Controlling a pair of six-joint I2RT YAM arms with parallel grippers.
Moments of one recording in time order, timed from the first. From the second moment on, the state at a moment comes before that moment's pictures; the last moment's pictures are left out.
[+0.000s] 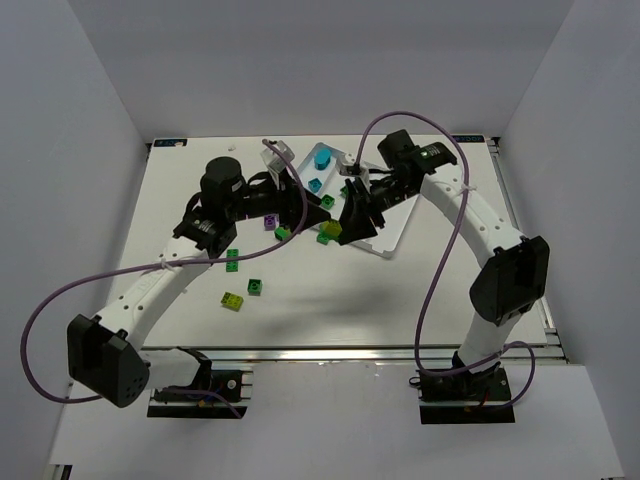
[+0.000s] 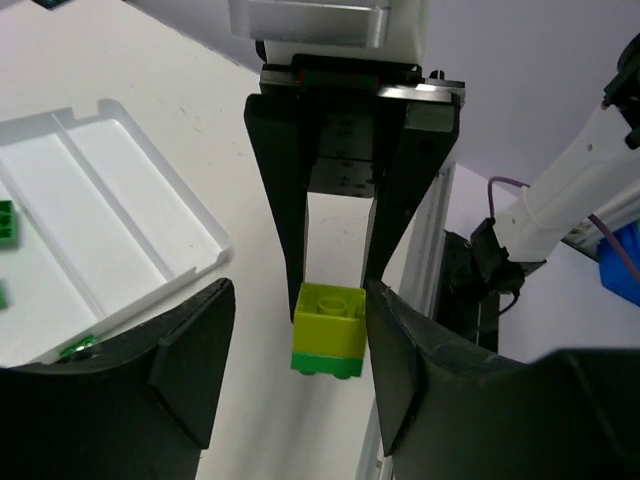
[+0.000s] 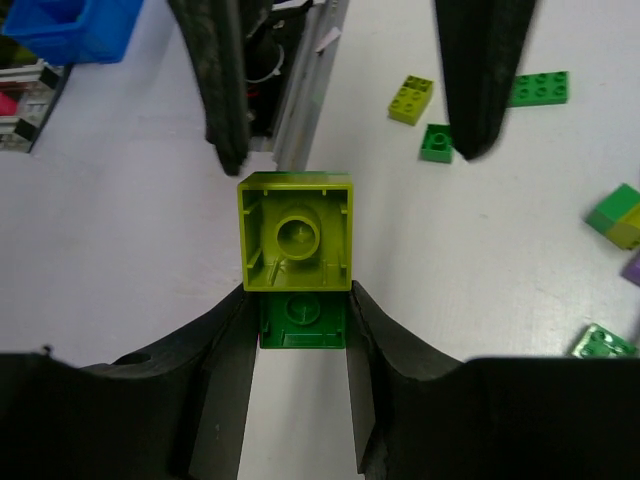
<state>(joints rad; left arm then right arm) -0.47 1.26 1.11 0.04 0.78 -0.26 0.49 1.76 1.75 -1.22 -1.23 -0.92</state>
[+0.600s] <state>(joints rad) -0.47 1.23 1.11 0.02 0.91 -0.32 0.54 1.79 1.75 -1.34 -1.31 -0.98</state>
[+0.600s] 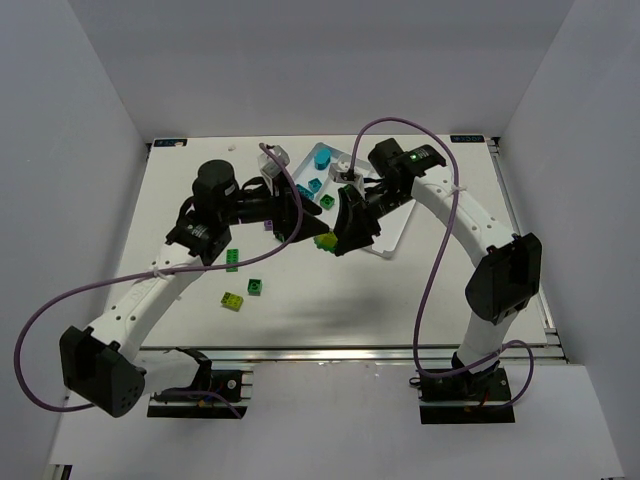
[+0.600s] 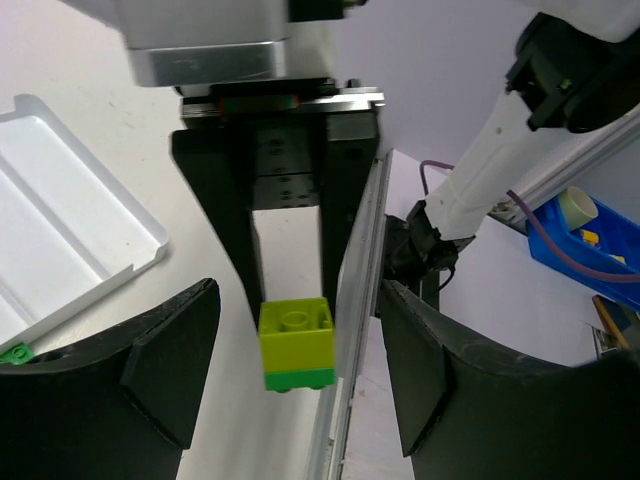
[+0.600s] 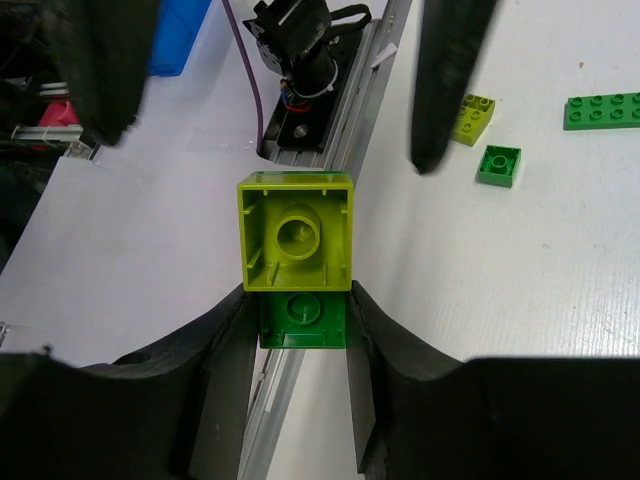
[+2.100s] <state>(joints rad) -0.52 1.29 1.13 -0.08 0.92 -0.25 0.54 1.79 1.76 -1.31 -1.31 -0.92</state>
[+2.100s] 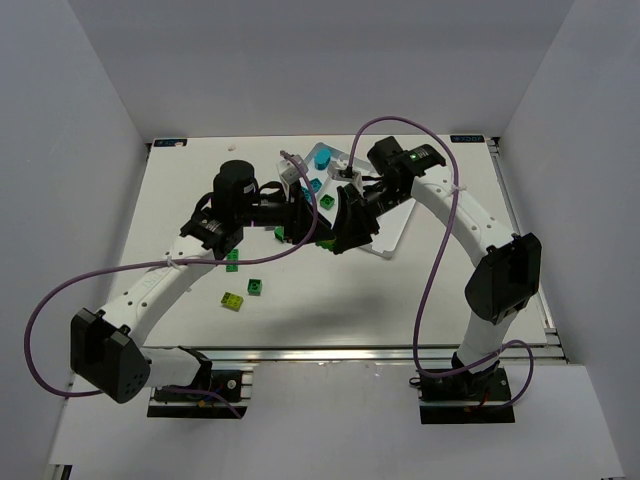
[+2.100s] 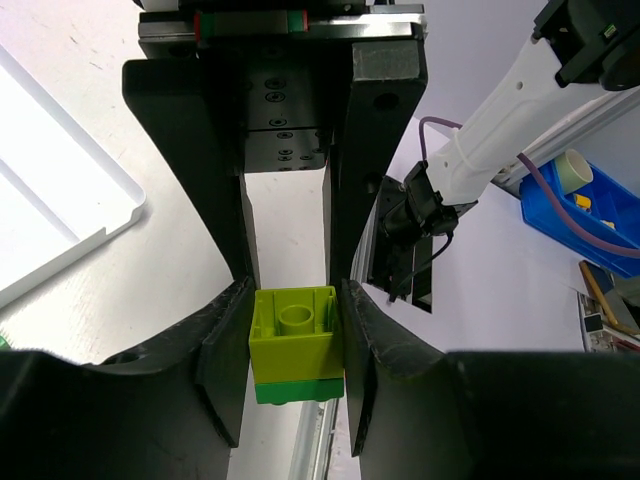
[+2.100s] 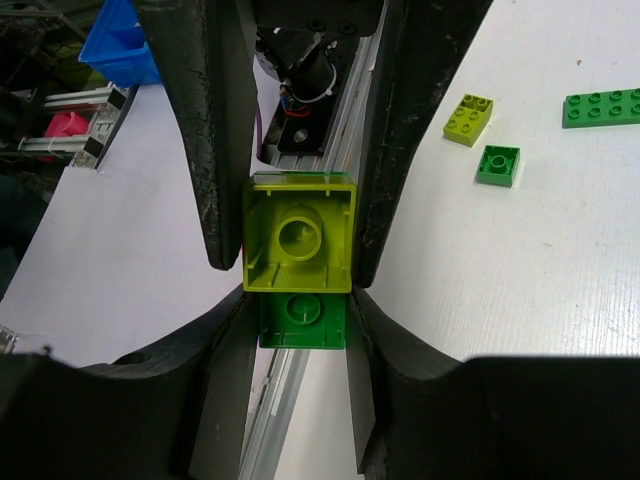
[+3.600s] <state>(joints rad) -0.44 1.27 1.19 0.04 0.71 -0.33 0.50 1.66 1.38 -0.84 -0.95 -0.59</state>
